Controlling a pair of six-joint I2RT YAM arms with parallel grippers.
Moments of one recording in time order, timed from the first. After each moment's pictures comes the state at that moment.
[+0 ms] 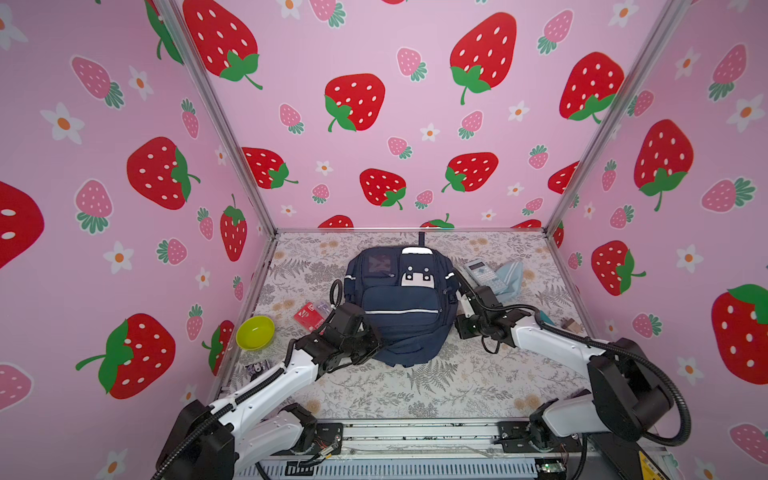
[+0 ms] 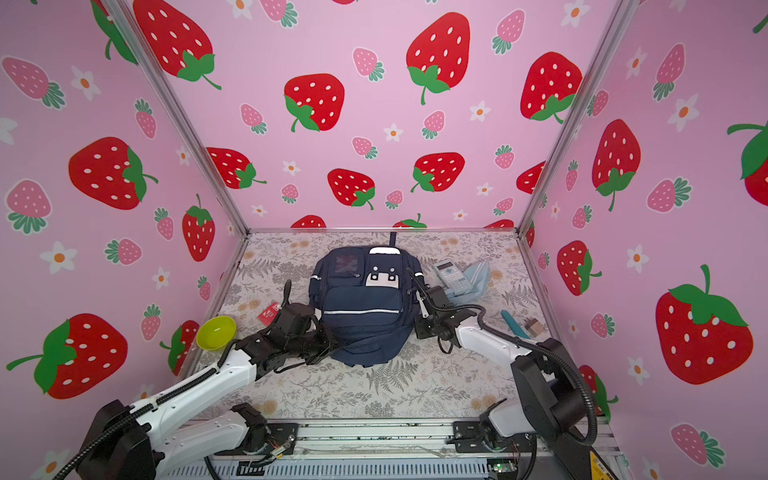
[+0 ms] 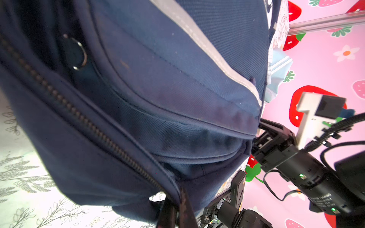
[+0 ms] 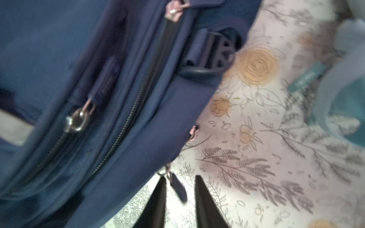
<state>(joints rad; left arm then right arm) -0.58 1.07 0.59 -0.33 0.31 -1.12 0.63 1.39 0.75 -0.33 0.02 0.26</state>
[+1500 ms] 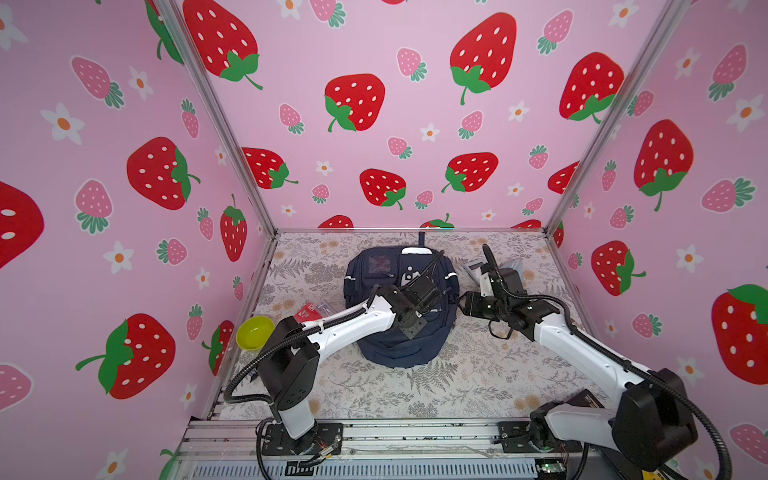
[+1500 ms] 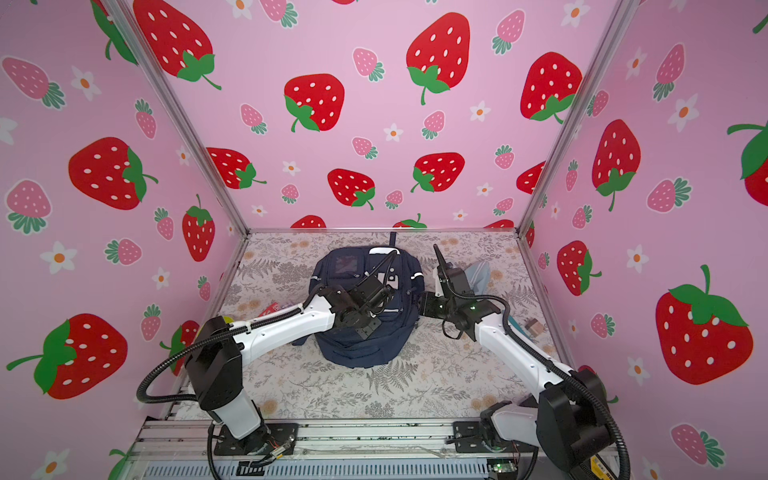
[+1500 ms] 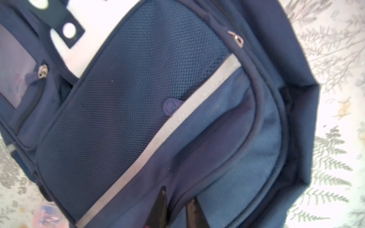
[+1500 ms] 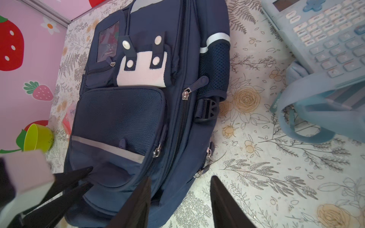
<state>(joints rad) -0.86 1.72 1.34 -0.81 -0.23 0.02 0.51 1.27 0.87 -0.38 -0.18 0.51</state>
